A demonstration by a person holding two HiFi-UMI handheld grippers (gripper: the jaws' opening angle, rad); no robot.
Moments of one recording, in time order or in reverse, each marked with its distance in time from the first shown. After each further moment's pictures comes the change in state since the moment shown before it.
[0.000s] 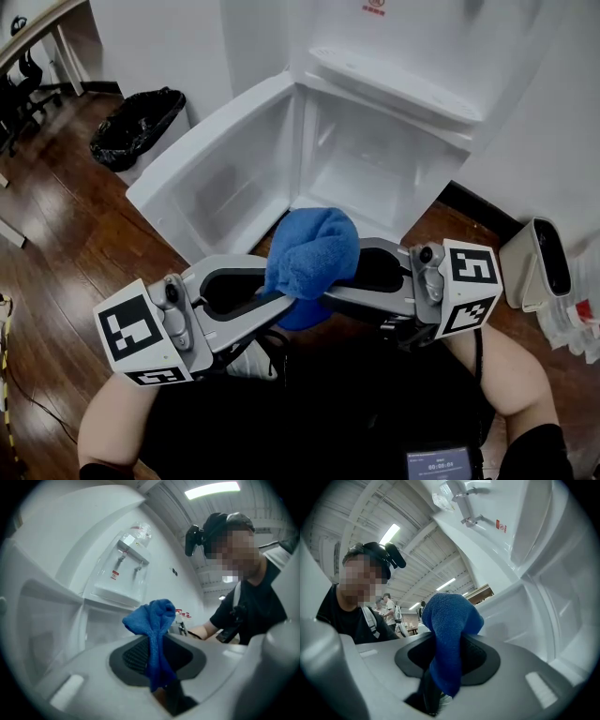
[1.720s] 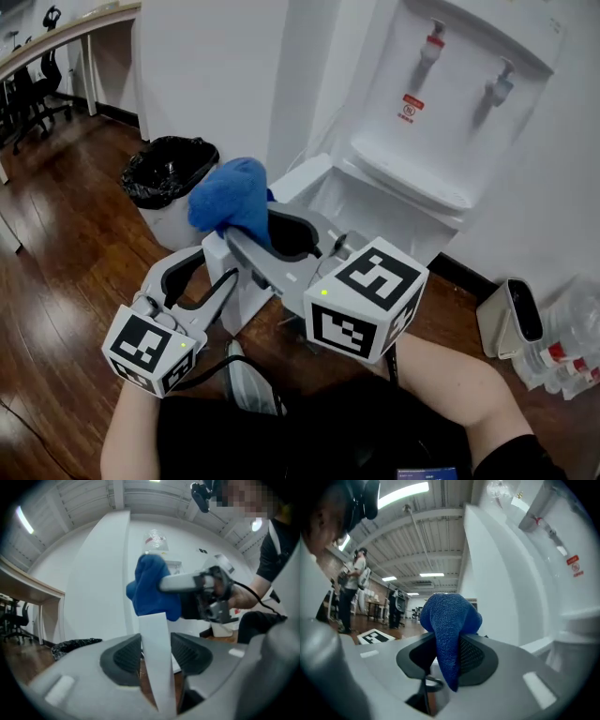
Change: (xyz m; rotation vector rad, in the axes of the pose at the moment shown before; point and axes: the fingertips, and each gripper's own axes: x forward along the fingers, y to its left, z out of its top) left arm -0.128 0.110 0.032 0.251 0.043 0.690; right arm 0.175 -0.018 0.090 -0.363 0.040 -0.401
